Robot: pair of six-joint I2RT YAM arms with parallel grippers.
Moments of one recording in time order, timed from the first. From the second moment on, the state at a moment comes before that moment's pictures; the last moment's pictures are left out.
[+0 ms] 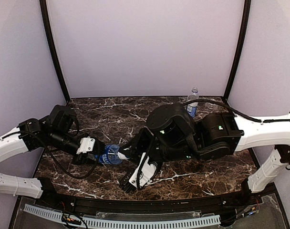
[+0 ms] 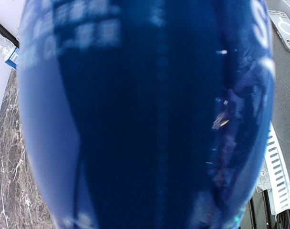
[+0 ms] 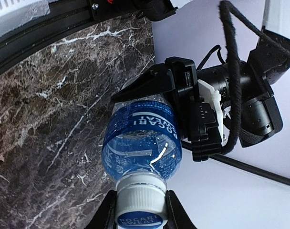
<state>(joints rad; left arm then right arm) -0.80 0.94 0.85 -0.75 0.50 0.84 1.49 1.54 1.50 -0.53 0.22 -1.48</state>
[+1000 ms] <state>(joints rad) -0.80 0.91 0.74 -0.23 -0.04 0.73 1.17 1.41 1.51 -0.29 0.05 -0.17</state>
